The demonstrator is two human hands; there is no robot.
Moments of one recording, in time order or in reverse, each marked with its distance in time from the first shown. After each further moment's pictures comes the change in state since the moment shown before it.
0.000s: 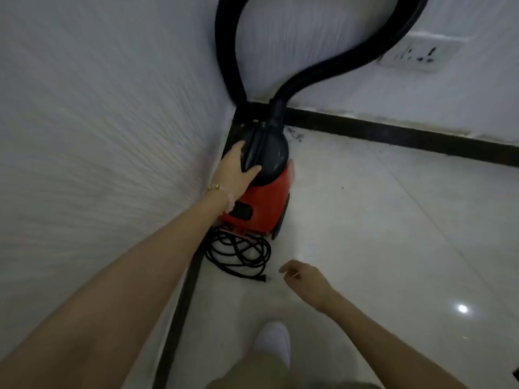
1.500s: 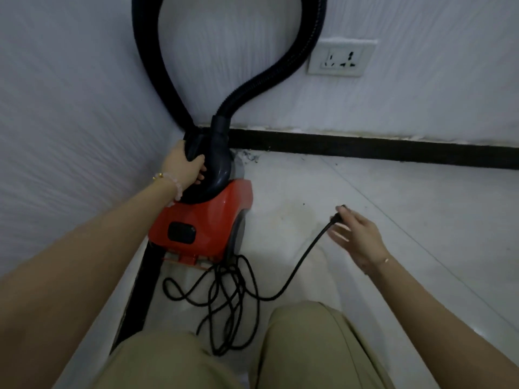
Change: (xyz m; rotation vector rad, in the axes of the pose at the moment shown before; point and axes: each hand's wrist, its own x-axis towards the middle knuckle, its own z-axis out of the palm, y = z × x) left_hand 0.058 0.000 0.038 -0.122 0.155 0.036; right_hand 0.024 0.078 -0.156 1.126 0.530 -0.132
